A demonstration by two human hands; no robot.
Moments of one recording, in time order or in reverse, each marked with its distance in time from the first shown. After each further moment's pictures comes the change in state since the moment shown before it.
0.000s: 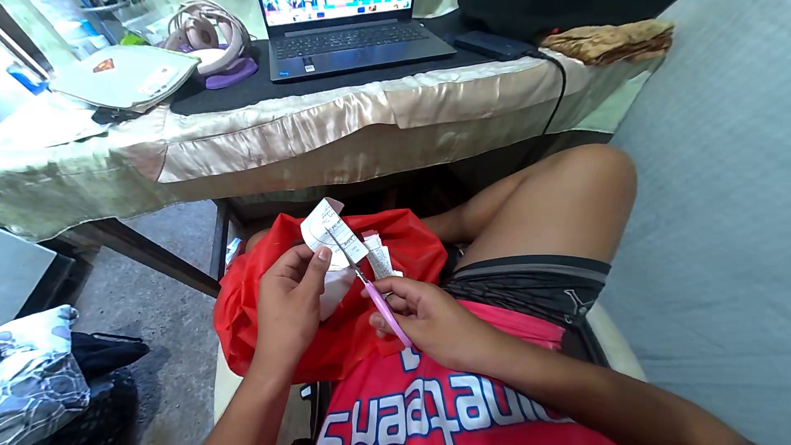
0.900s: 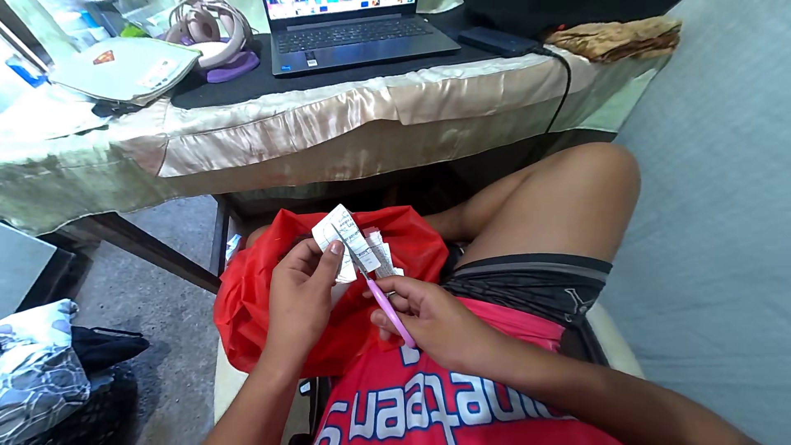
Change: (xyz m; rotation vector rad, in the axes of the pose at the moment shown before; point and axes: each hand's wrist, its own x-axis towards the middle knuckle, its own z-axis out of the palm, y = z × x) left_hand 0.000 0.007 0.011 -0.025 -0.024 -0.015; right_hand -0.004 -0.002 0.005 0.048 0.014 -0.011
